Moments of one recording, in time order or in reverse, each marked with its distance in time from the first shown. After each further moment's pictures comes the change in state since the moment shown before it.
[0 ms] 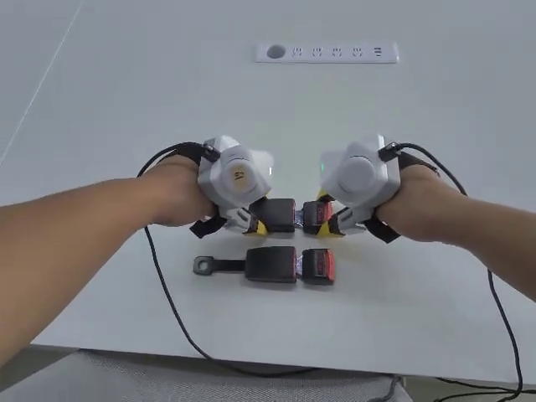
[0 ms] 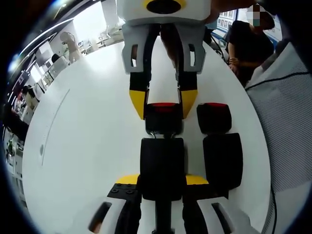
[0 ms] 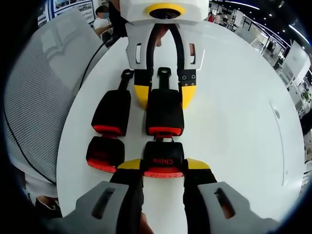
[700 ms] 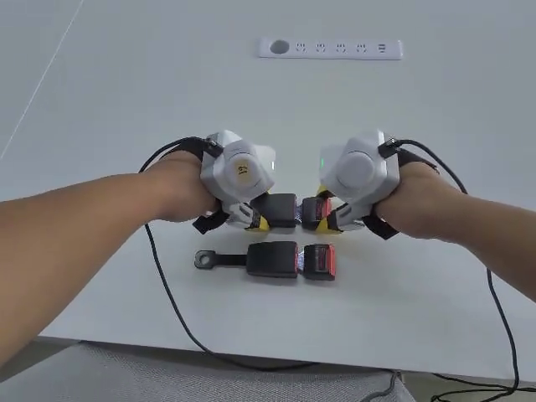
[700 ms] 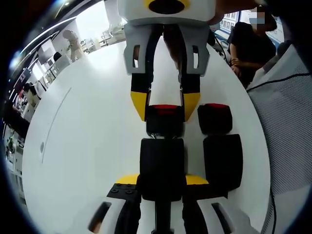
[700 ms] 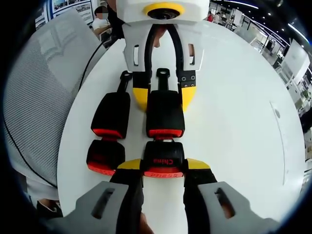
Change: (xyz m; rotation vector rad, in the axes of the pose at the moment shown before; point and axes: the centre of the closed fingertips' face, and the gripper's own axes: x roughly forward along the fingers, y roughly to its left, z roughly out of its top) left arm 0.002 0.002 -0.004 -0.018 0.003 0.008; right arm -0.001 0.002 0.004 0.015 -0.002 -0.003
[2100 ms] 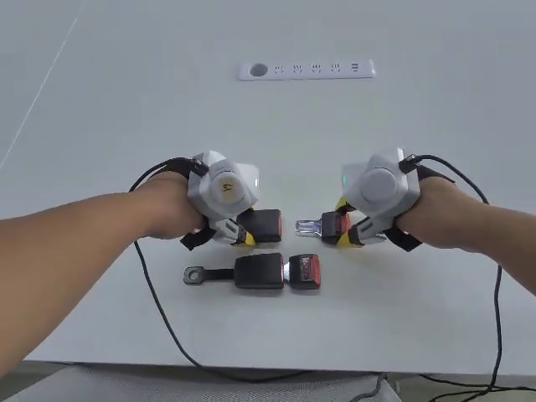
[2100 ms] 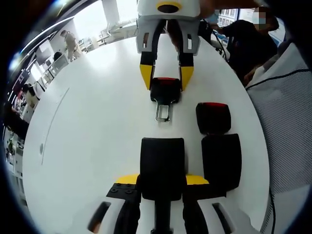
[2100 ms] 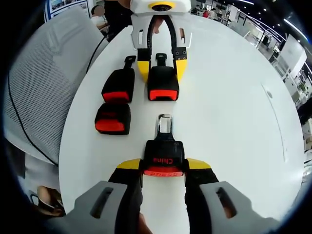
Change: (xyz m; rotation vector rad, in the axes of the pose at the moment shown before) left arm 0.003 0.000 -0.004 0.007 0.021 -0.005; right arm -0.033 0.004 -0.063 0.035 0.032 -0.023
